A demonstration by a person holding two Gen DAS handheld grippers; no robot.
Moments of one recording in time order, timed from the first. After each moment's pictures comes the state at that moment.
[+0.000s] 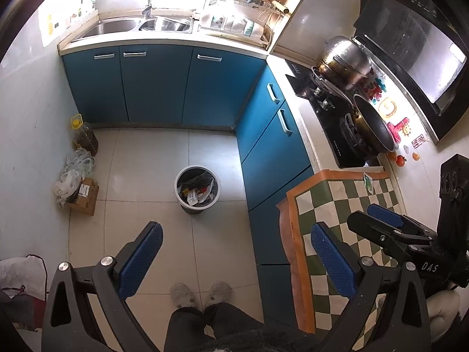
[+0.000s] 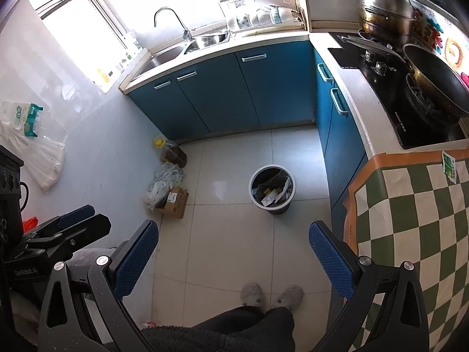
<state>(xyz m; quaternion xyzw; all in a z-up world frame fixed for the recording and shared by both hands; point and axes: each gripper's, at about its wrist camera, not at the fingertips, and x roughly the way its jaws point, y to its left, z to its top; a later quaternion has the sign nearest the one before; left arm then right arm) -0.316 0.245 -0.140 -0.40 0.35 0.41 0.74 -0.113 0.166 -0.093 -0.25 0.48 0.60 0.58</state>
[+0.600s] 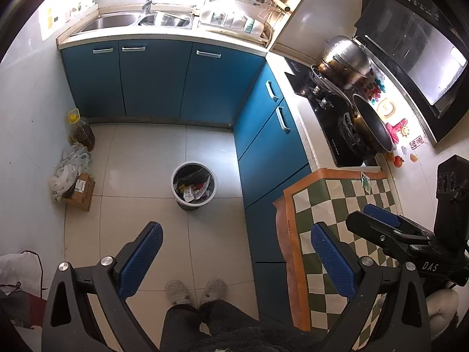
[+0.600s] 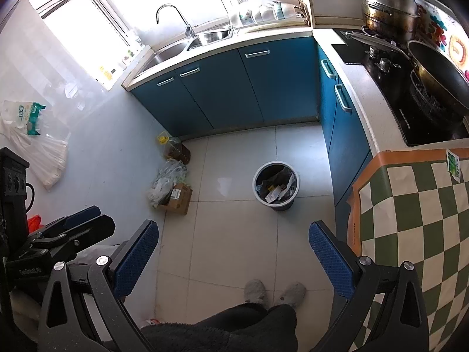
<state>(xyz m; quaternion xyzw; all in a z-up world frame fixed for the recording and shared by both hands) -0.315 0.244 -0.144 -0.41 0.35 0.41 0.73 -0.107 0.166 -0.099 -0.25 0.49 0.61 0.57</state>
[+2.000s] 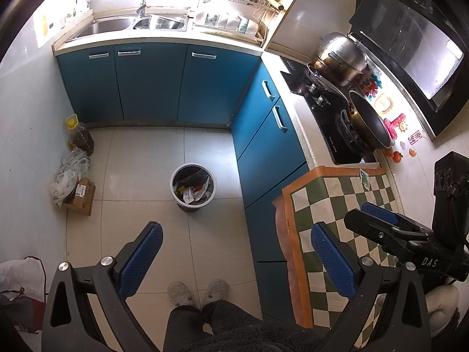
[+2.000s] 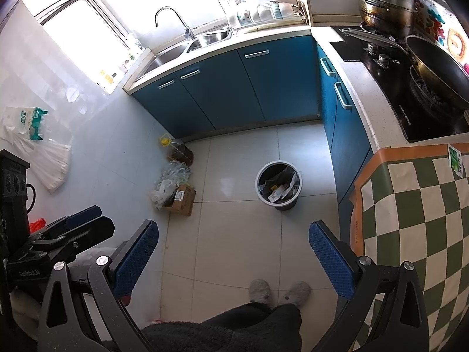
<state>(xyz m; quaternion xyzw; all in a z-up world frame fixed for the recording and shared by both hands) -0.312 0.252 -0.137 -0.40 0.36 0.40 0.74 -0.103 0.165 -0.101 -0.25 0.50 0.61 0.57</state>
